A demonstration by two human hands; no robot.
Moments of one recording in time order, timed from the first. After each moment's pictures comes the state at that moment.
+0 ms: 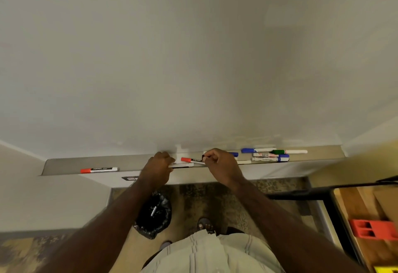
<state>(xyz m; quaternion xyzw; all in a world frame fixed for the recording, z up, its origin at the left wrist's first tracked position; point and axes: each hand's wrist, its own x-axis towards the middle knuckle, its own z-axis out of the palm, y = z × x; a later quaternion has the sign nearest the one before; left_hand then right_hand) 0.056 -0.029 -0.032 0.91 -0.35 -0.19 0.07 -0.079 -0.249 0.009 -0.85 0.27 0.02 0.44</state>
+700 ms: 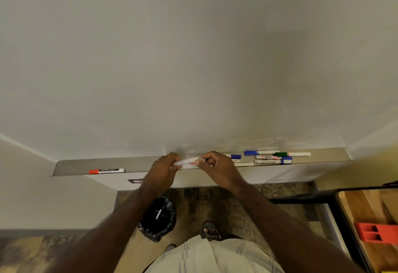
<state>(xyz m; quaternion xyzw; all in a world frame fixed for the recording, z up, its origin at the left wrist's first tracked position) 0.029 -0.025 -0.002 0.89 -0.32 -0.14 0.29 -0.084 -0.233 0.035 -0.83 0.26 0.06 0.49</state>
